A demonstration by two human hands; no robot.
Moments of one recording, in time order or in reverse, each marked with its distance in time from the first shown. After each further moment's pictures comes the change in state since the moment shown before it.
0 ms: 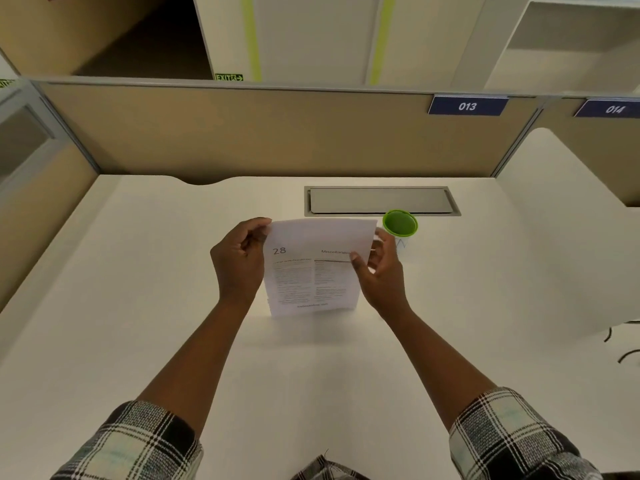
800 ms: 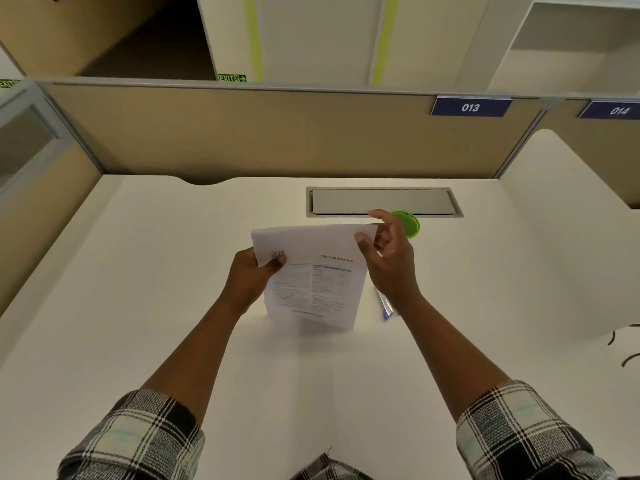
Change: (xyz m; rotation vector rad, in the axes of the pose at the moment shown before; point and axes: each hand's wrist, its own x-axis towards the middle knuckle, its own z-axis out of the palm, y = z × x) left_hand -0.009 -0.032 0.000 -0.318 -0.472 -0.540; right_hand 0.023 -0.019 -0.012 0.049 0.004 -0.176
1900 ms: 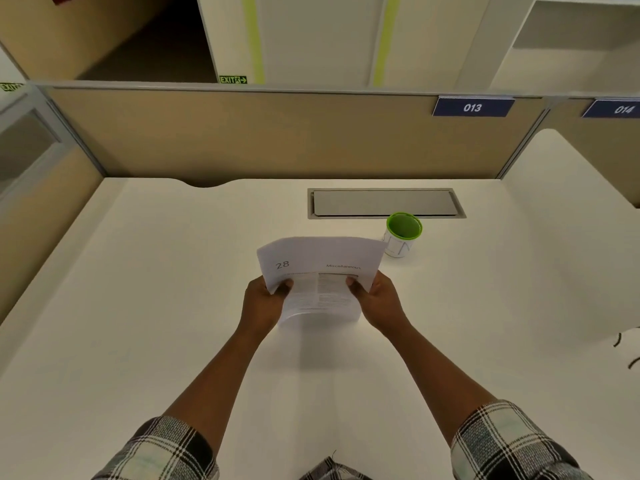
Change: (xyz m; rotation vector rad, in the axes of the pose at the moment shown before) left_hand -0.025 -0.031 0.026 0.143 0.148 -0.082; right_hand -0.047 0.041 0.015 -0.043 -0.178 0.321
